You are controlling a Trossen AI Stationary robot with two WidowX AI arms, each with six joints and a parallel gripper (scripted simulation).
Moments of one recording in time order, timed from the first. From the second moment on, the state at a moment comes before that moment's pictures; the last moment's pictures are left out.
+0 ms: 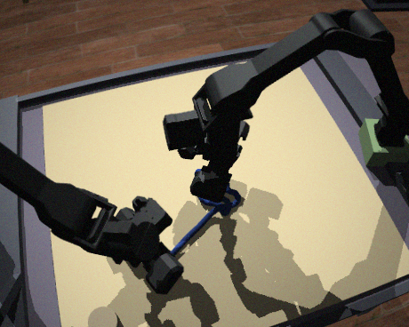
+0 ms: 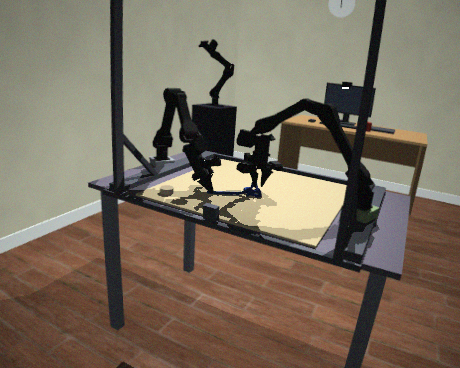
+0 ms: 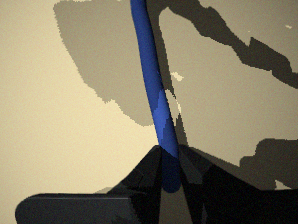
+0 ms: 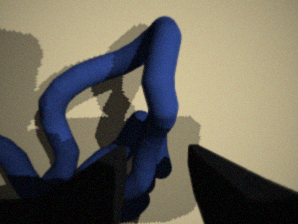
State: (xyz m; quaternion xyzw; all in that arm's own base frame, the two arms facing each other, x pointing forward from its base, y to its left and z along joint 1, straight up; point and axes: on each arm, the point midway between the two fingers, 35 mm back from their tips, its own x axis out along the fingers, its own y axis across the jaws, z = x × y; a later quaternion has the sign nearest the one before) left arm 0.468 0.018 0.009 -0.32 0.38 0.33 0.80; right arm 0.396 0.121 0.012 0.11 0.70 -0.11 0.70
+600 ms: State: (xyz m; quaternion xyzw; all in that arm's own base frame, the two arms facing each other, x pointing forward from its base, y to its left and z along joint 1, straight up) left arm 0.468 0.018 0.009 -0.32 0.38 0.33 0.80; right arm 0.395 0.120 0.005 0.11 0.70 -0.11 0.70
